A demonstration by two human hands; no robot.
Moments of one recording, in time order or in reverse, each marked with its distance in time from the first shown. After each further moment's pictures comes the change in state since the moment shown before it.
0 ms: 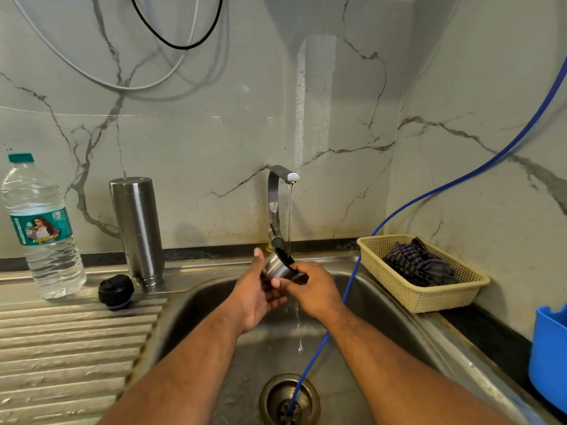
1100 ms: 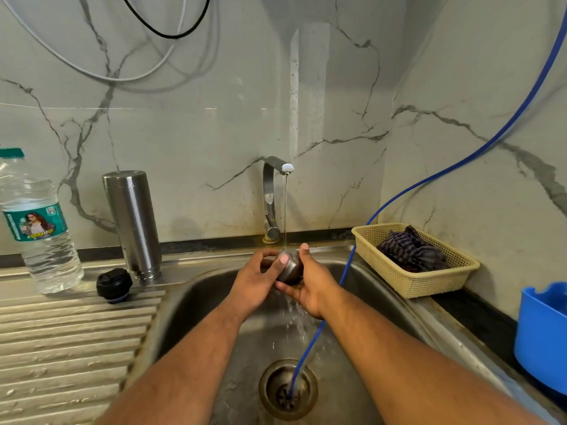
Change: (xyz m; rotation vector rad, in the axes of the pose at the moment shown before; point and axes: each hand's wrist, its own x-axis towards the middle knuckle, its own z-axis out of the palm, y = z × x) left_hand -0.003 -0.007 -0.001 0.653 0.088 0.371; right_hand -0.008 -0.029 0.000 0.890 0.026 0.618
